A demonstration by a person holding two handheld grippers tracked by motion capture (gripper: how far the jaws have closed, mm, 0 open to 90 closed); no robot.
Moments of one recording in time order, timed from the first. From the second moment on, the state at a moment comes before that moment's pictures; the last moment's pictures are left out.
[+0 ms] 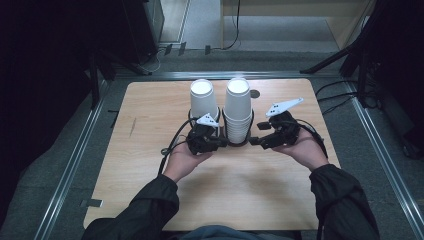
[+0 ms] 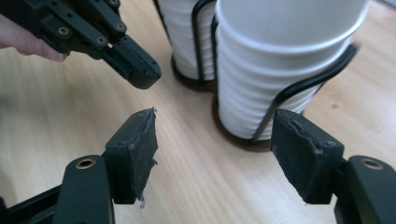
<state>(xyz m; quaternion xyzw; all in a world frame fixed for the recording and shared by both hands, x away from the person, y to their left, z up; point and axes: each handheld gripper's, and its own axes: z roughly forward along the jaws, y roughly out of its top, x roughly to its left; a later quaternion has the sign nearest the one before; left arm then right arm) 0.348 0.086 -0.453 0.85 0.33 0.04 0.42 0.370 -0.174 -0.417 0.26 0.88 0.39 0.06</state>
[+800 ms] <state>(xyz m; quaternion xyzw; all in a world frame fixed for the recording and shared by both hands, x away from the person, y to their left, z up) 0.379 0.067 -0.437 0.82 0.38 0.06 0.42 0.421 -0.154 -0.374 0.28 0.87 0.40 0.07</state>
